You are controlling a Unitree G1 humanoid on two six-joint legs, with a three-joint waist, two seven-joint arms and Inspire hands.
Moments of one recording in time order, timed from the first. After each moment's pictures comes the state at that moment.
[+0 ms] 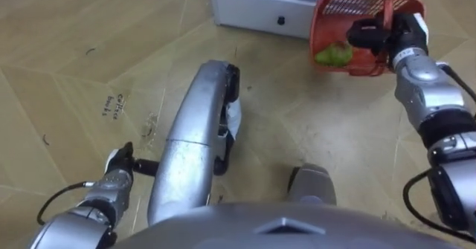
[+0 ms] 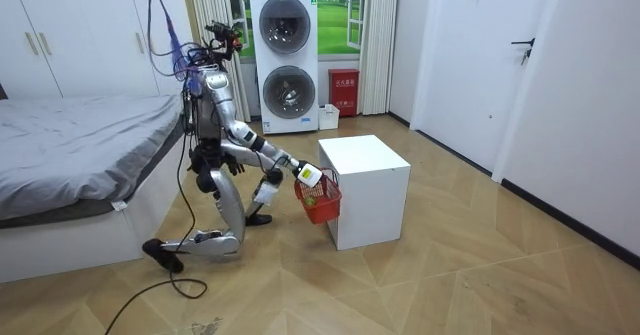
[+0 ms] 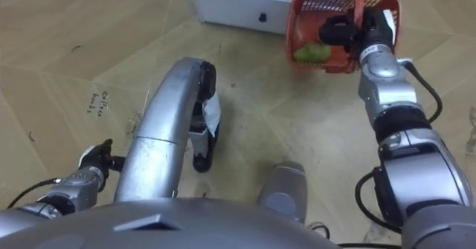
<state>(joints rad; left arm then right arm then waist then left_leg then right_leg) -0.07 0.29 -0.29 1.28 -0.31 -0.05 0.11 -0.41 -0.45 0.20 0.78 0.38 0.04 -0.15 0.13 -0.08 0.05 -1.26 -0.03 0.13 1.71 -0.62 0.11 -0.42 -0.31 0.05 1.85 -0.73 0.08</state>
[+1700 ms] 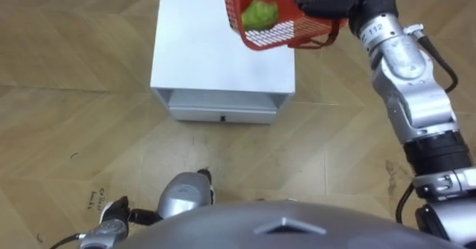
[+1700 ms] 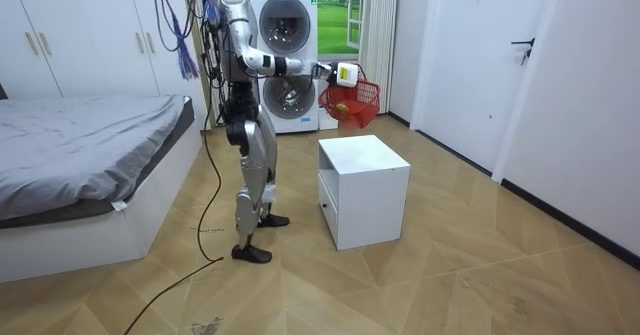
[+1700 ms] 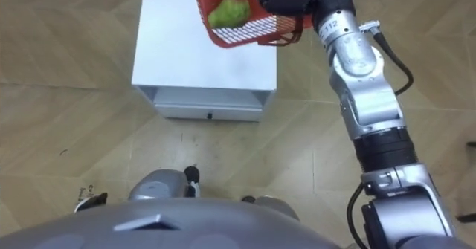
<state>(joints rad) 0.20 0.23 0.01 1.12 0.04 0.11 0.04 -0.18 -0.37 0.18 0.16 0.25 0.07 0.05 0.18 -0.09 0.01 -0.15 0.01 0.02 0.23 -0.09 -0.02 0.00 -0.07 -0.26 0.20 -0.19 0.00</state>
